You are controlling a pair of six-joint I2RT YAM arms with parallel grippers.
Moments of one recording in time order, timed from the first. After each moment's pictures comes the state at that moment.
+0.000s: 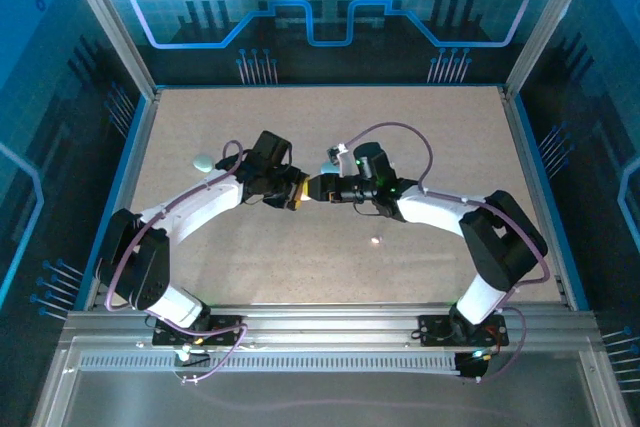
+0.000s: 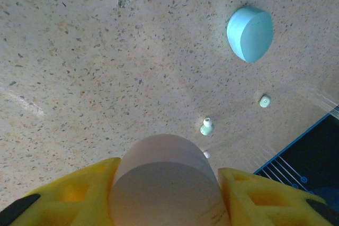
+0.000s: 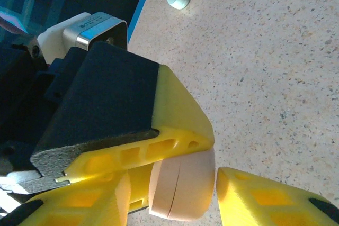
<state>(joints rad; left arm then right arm) -0.48 1.53 1.09 -0.55 0.24 -1.69 0.62 1.68 0.92 0.23 -0.59 0.70</state>
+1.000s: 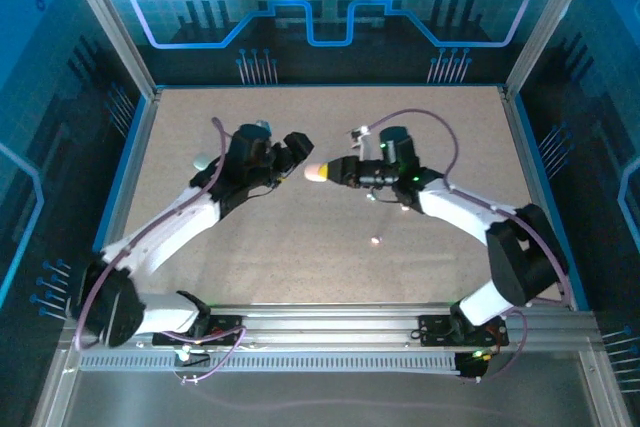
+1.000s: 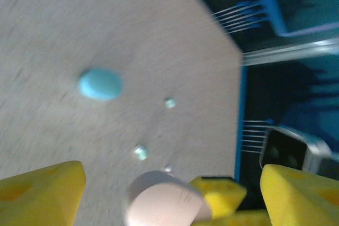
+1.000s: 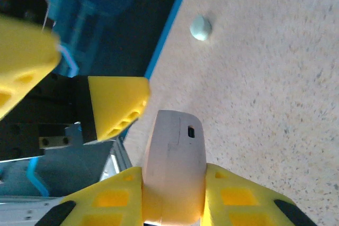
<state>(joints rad) -0.49 1.24 0.95 -0.13 0.10 -1.02 0.46 1.51 0.94 0.15 -0.75 0.74</state>
